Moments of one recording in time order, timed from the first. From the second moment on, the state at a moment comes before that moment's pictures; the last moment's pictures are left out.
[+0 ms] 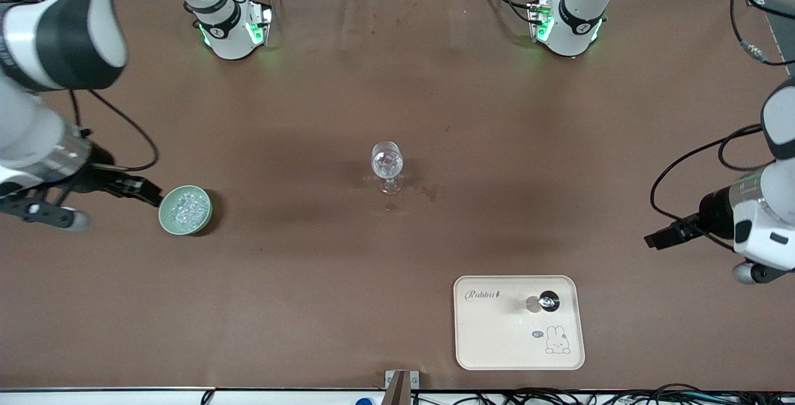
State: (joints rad) left arm 0.30 0.49 -0.53 -1.20 0.20 1.67 -0.50; right arm 0.14 0.24 -0.10 -1.47 0.00 1.74 0.28
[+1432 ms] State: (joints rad) left arm -0.05 -0.13 -0.10 -1.65 0.02 1.53 -0.07; right arm 0.00 0.03 -0.09 -1.53 -0.03 1.53 -0.05
